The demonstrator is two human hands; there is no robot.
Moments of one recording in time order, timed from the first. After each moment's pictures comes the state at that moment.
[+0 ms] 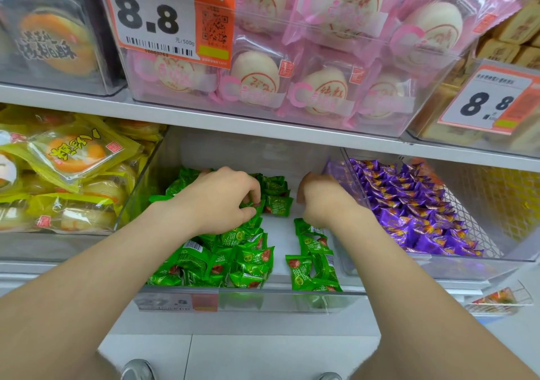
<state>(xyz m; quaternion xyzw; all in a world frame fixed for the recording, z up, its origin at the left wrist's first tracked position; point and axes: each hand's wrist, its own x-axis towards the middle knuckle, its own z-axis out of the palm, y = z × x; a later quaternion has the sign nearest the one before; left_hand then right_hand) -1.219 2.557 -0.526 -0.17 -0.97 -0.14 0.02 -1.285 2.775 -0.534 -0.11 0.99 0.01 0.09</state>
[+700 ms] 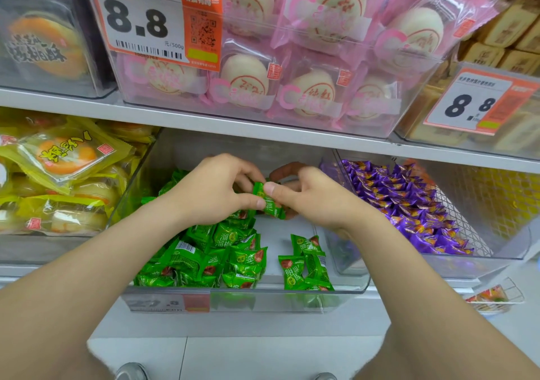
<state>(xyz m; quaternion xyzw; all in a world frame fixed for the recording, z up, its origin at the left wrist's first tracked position) -1.217 2.563 -0.509 -0.15 -0.92 -0.36 0.04 -1.243 2.777 -0.501 -0.15 0.86 -0.47 0.17</state>
